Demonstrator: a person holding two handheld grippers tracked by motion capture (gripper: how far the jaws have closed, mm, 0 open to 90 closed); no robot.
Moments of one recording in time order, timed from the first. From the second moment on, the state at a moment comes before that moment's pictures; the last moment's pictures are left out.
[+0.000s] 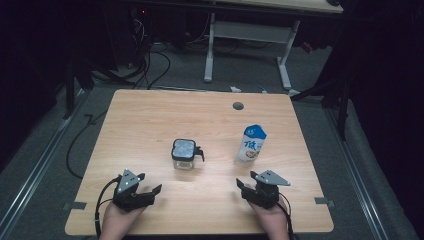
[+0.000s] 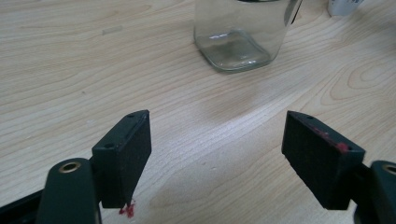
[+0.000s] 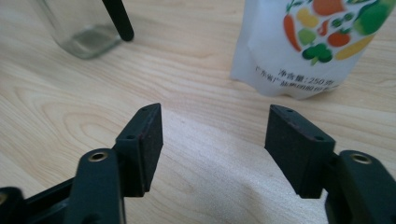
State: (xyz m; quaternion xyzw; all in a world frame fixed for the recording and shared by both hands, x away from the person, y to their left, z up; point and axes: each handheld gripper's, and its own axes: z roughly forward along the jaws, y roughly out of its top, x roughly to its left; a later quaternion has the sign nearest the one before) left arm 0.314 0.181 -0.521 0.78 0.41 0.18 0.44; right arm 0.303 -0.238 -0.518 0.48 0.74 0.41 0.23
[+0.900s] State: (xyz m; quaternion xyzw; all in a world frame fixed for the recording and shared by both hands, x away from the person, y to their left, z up) left arm 0.317 0.185 -0.521 0.76 0.43 0.20 0.45; right arm 0.295 -0.232 -0.518 0.47 0.74 0.43 0.23
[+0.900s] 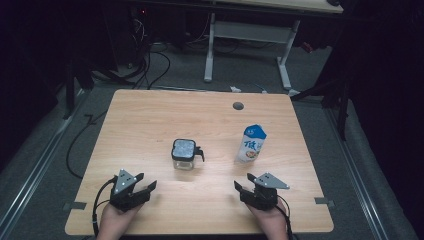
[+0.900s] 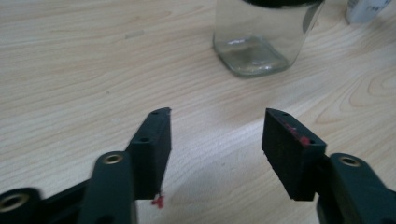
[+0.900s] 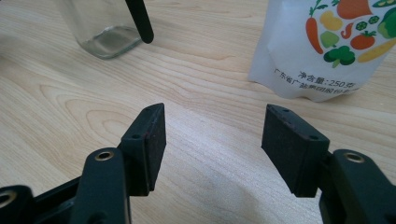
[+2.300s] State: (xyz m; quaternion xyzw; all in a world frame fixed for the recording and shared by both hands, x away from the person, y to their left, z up) left arm 0.453 0.111 -0.505 0.76 0.41 0.20 0.46; right arm 0.293 -0.224 -0.517 0.44 0.75 0.43 0.23
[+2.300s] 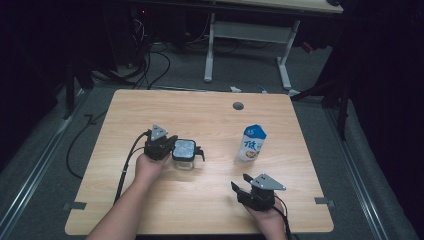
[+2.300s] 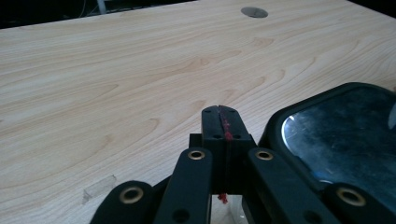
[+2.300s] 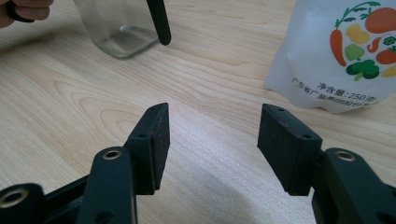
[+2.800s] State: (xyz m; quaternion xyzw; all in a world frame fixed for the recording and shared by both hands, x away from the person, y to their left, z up) left arm 0.407 0.117 -0.502 0.75 0.40 0.19 0.49; right arm 0.292 -0.225 -0.514 0.44 0.75 0.43 0.23
